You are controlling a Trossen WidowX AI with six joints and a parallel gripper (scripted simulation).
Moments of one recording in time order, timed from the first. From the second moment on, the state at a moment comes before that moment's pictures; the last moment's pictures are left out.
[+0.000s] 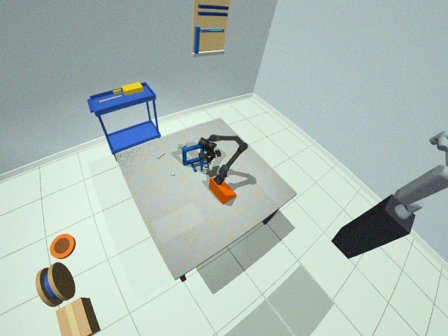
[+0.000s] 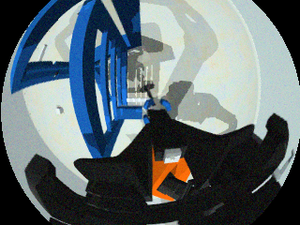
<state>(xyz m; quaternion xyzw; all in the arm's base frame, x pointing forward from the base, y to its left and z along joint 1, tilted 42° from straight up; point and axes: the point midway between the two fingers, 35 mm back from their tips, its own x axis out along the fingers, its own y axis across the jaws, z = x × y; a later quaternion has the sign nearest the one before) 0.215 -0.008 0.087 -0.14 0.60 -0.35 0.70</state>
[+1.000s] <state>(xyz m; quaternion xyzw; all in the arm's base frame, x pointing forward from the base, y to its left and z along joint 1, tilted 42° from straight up) 0.217 -0.040 0.116 -0.26 0.65 -0.25 0.67</state>
